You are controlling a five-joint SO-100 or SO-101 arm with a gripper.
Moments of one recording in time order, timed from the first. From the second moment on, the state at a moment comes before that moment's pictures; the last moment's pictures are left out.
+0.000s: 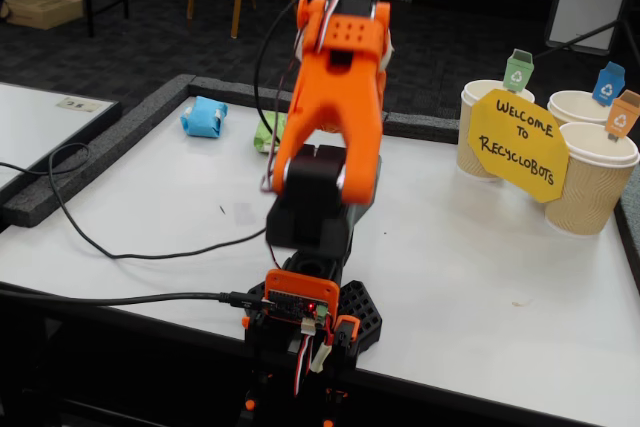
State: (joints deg) arm -6.2 175.0 146.1 78.5 -24.5
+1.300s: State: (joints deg) arm 28.3 187.3 148.8 63.1 -14.3
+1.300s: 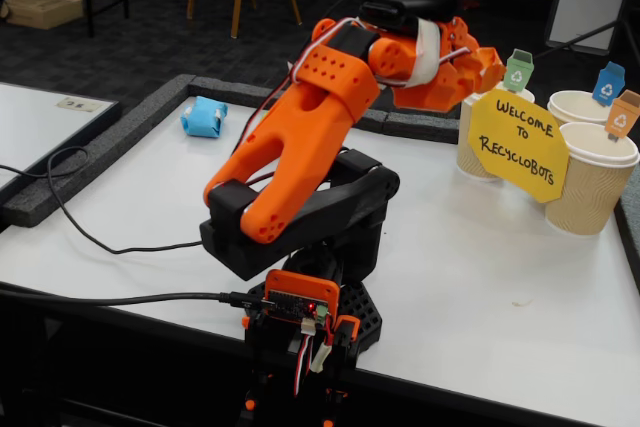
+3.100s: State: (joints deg) arm 42.9 93.9 90.8 54.0 -14.3
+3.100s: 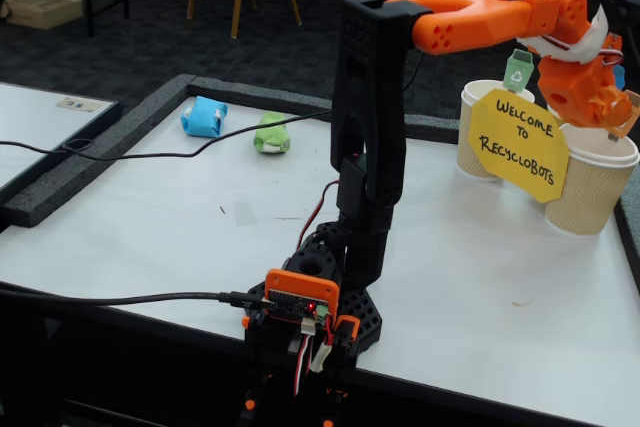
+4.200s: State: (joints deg) arm 42.9 102.6 90.1 64.3 -14.3
